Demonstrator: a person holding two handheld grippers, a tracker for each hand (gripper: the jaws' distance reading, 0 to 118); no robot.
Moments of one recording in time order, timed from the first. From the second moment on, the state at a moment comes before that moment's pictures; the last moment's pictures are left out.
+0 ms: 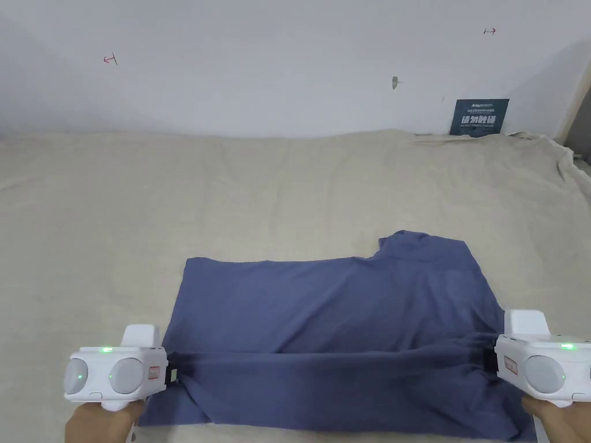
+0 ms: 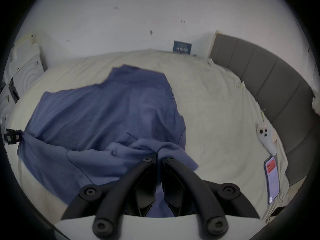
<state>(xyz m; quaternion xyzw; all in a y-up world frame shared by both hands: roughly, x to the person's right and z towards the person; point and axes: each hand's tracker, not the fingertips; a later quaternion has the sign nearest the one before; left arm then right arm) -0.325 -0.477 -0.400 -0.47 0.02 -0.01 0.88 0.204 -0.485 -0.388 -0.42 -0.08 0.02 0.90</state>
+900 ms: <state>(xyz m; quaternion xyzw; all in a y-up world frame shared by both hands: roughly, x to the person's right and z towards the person) -0.317 -0.351 -0.317 -0.33 0.01 0.04 0.94 0.185 -0.343 -0.263 -0.24 -0.04 -0.04 0.97</state>
